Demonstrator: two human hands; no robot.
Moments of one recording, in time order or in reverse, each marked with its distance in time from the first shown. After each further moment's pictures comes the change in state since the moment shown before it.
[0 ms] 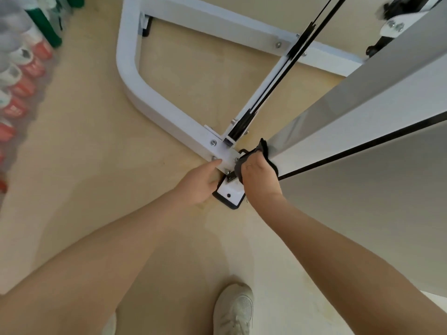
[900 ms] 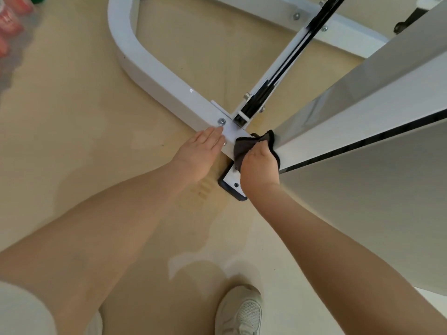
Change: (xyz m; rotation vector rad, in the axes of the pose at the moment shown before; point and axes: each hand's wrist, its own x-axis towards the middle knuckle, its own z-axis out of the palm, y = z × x) left_hand 0.052 -0.051 0.015 0.915 0.033 0.198; right_hand 0.044 -0.051 0.005 0.094 -0.135 0.023
